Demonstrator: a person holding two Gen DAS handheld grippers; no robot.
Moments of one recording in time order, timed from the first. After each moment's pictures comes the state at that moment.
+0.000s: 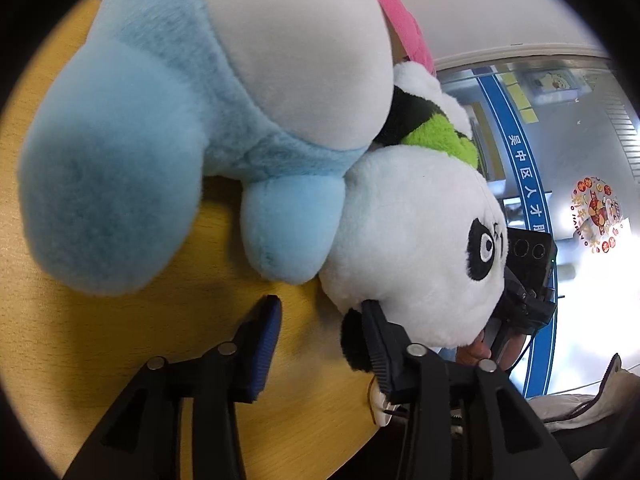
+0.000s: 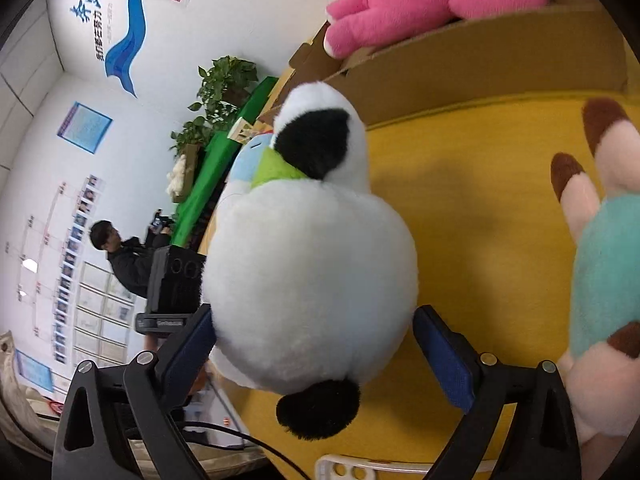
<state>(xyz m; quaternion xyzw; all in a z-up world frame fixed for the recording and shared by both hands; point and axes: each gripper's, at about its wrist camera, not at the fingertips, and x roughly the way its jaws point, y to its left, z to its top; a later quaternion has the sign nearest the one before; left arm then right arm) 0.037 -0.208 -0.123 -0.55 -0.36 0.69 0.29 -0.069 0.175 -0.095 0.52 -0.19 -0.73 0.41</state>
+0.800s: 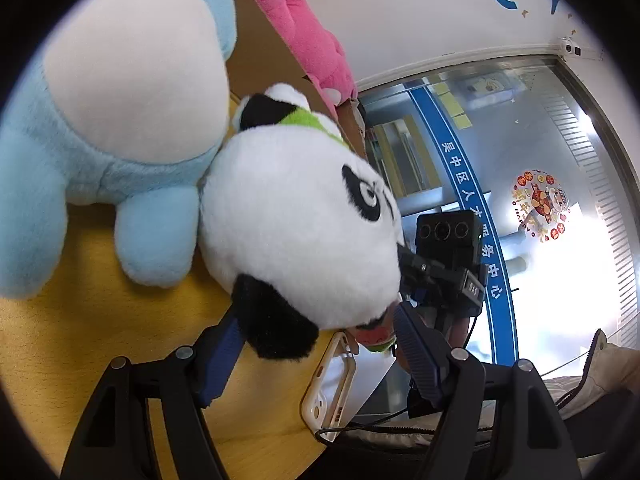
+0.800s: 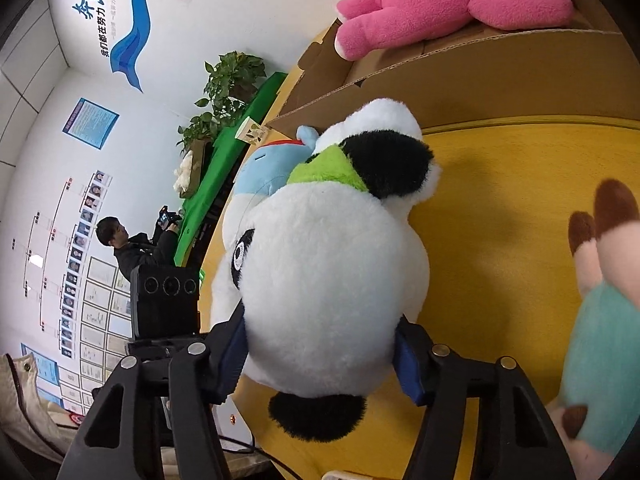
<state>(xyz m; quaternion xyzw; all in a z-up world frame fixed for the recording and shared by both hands) 0.041 -0.196 -0.096 -0.46 -0.39 0.70 0.37 -0.101 0.158 -0.096 0.53 -0.20 -0.71 0.43</state>
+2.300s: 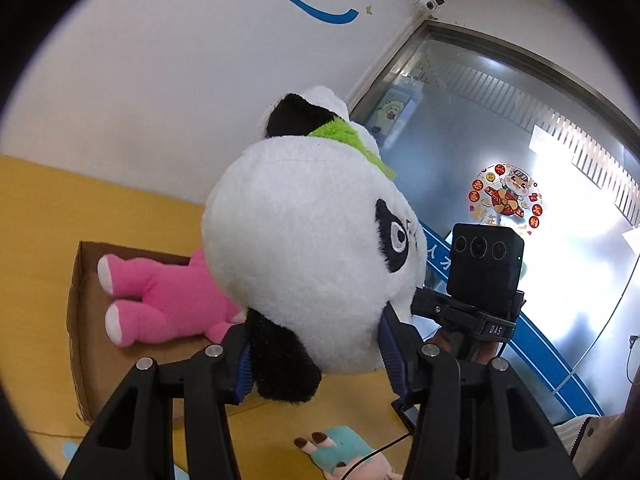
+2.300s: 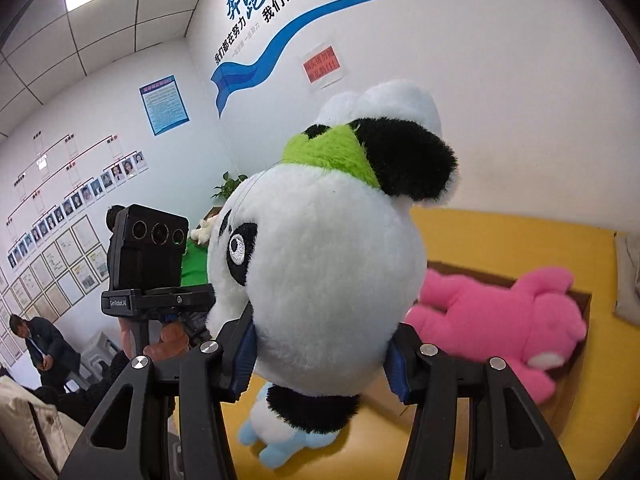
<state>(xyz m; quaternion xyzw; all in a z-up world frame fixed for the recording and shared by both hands) -0.119 -0.184 0.205 -0.25 -0.20 0.85 0.42 -0.180 0.141 0.180 0.25 -0.04 -0.84 0.49</state>
